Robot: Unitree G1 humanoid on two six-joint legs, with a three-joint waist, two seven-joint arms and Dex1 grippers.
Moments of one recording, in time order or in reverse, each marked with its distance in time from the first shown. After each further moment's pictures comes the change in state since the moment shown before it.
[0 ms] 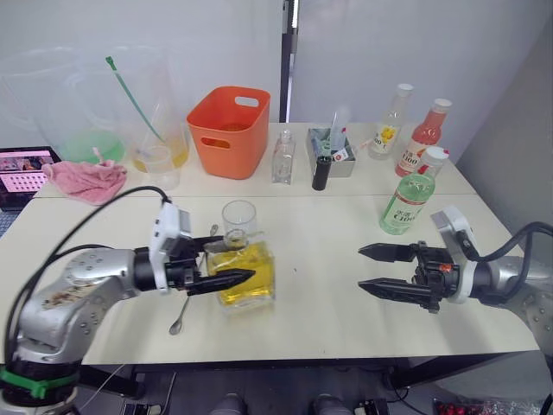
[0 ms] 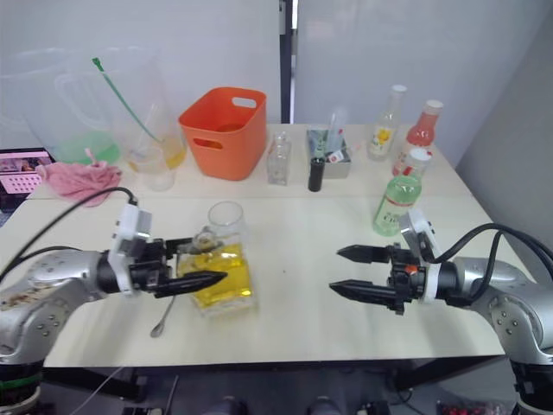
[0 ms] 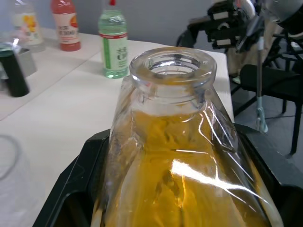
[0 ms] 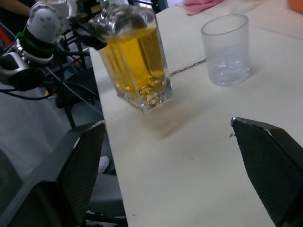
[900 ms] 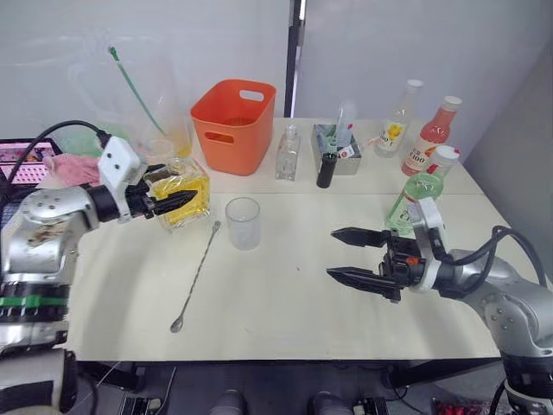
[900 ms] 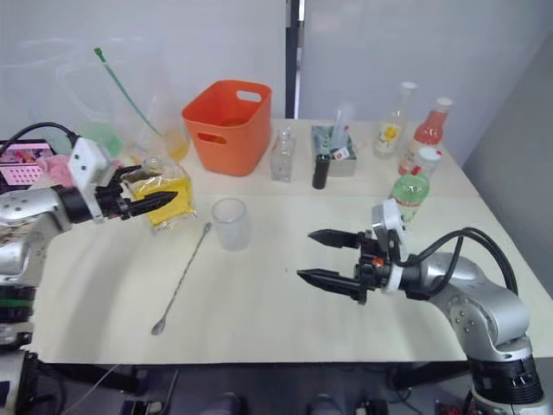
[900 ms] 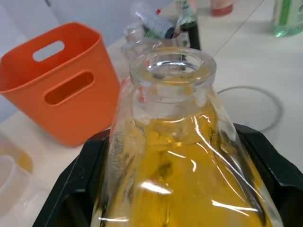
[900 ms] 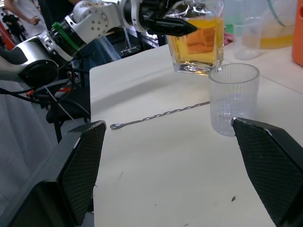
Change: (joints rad) left arm -0.480 -0.012 -0.174 0.808 0.538 -0.513 0.086; right arm -0.025 0.205 0.027 -0.093 -0.032 -0.103 -0.176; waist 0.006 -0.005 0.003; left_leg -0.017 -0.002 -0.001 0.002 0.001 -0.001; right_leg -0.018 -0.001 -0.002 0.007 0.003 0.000
